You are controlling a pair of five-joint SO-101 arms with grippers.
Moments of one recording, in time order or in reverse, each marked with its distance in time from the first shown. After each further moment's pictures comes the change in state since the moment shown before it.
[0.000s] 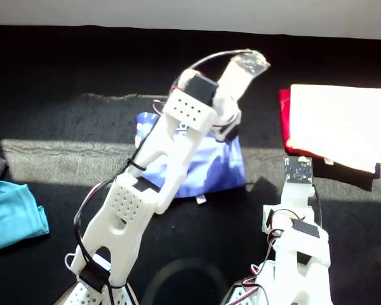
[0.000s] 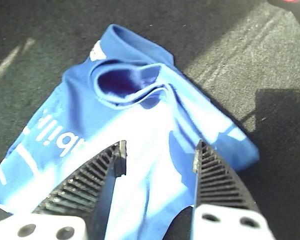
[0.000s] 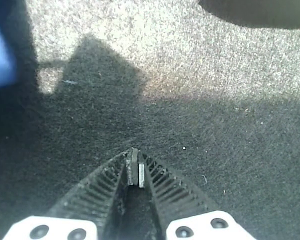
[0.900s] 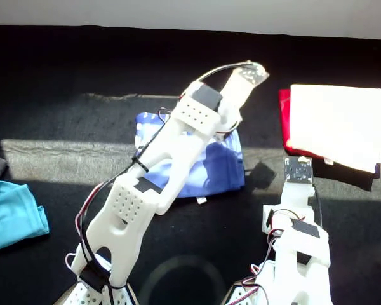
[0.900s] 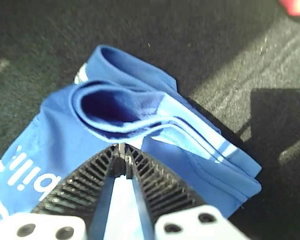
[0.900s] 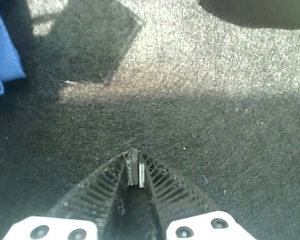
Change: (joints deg) left arm 1.3 0.0 17.6 -19.3 0.1; right arm 0.0 0.0 0.0 0.0 0.0
